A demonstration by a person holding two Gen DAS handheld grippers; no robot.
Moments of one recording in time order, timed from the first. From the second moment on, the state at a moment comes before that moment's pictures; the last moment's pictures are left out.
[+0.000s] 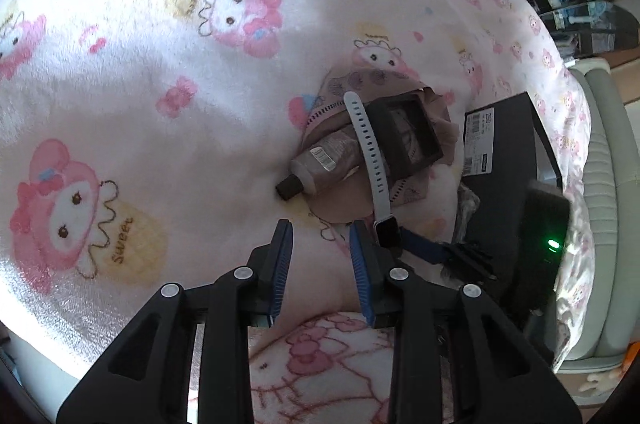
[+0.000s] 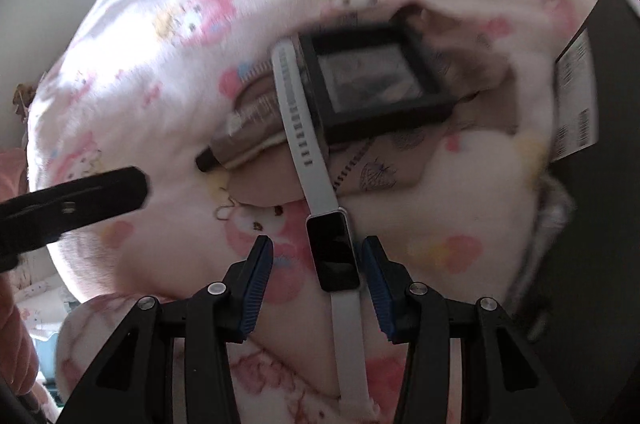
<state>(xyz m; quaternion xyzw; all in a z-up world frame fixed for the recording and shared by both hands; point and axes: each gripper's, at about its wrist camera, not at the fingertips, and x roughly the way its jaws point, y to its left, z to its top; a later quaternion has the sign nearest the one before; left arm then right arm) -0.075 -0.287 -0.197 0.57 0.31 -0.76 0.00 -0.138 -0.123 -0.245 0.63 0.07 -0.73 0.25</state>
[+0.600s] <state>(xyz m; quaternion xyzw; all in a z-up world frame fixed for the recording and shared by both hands) -0.062 -0.322 -0.199 0.55 0.30 -0.78 0.07 -0.151 -0.165 -0.216 0.58 0.06 -0.74 0.35</state>
